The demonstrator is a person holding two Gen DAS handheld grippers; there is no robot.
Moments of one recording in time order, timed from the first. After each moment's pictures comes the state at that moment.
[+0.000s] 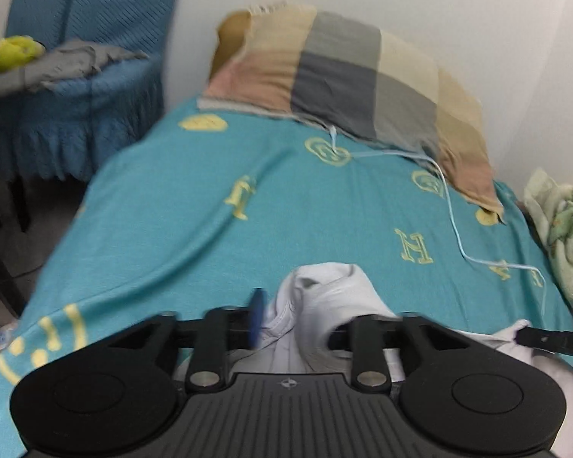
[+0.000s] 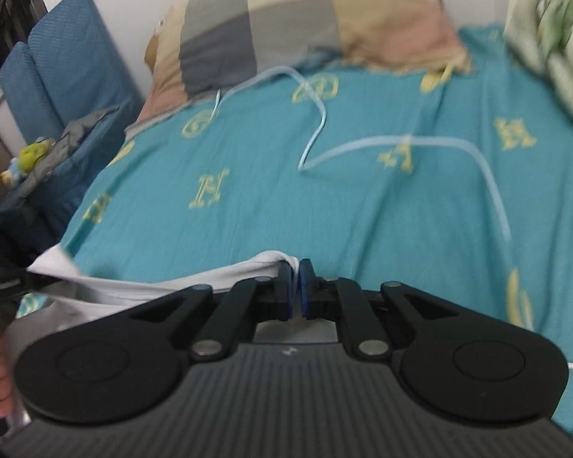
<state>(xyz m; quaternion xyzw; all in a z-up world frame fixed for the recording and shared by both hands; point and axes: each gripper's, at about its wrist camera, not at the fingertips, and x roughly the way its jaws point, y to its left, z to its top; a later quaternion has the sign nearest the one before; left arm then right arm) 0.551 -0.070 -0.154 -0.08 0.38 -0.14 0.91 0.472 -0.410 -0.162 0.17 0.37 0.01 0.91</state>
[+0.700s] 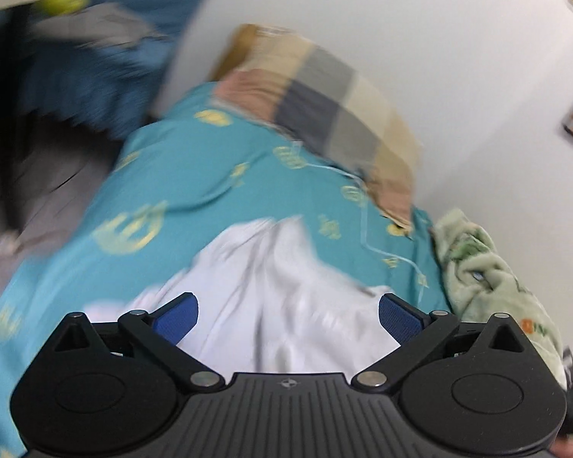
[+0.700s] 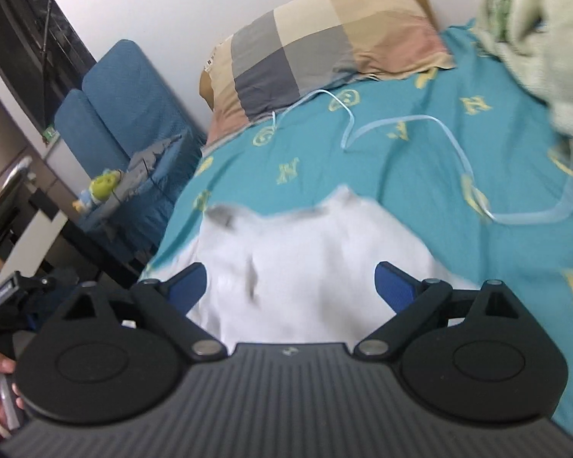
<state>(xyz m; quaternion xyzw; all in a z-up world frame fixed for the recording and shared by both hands) 0.350 0.052 -0.058 -0.23 0.38 -0.18 0.88 0.270 -0.388 -0.068 0.25 0.32 0.04 0.91</state>
